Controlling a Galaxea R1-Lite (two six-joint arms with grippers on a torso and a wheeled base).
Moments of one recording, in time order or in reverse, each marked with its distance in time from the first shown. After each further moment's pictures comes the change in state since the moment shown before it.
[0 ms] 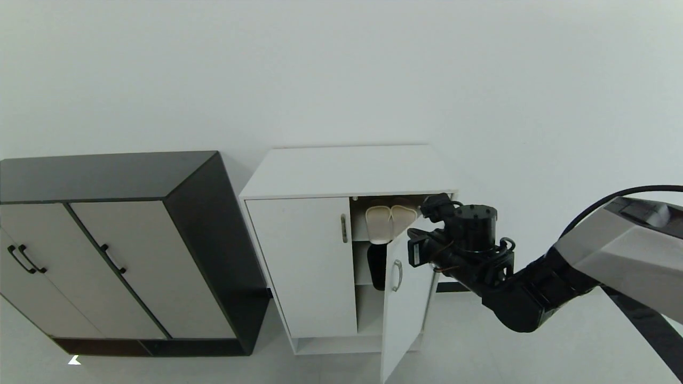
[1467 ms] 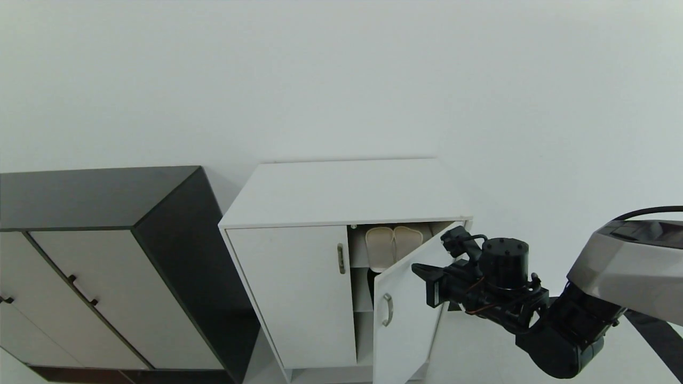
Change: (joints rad) left arm 0.000 0.000 0.000 0.000 -0.003 0.003; right arm -0.042 -0.009 0.314 -0.249 0.287 0.066
